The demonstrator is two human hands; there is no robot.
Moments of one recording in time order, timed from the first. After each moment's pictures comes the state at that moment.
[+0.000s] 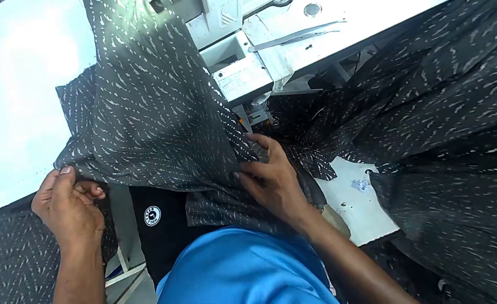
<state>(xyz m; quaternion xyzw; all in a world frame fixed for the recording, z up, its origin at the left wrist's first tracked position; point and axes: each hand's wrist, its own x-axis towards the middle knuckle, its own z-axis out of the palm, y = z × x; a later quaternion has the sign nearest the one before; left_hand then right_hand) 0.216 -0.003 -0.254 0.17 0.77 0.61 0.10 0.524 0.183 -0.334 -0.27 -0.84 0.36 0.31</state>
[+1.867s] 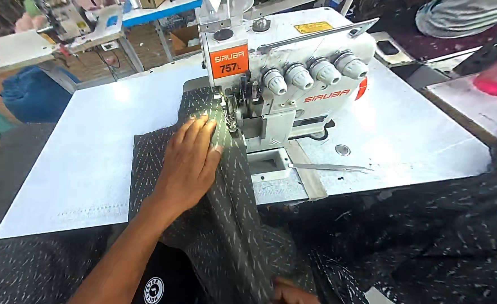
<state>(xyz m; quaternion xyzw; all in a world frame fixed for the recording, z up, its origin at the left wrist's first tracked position) 0.212 0.191 -0.184 0.58 0.79 0.20 -0.02 0.534 0.184 -0.307 -0.19 -0.65 0.71 0.18</state>
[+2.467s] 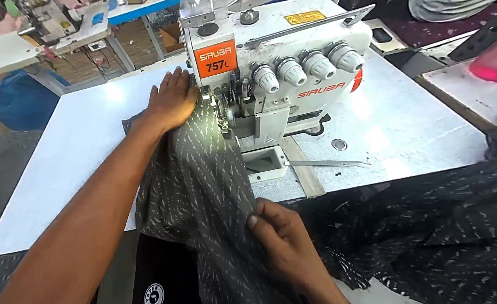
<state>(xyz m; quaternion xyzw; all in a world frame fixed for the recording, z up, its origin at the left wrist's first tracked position) 0.104 0.291 -0.164 0.52 0.85 0.09 0.04 0.435 0.248 -0.265 -0.16 -0.66 0.67 0.31</state>
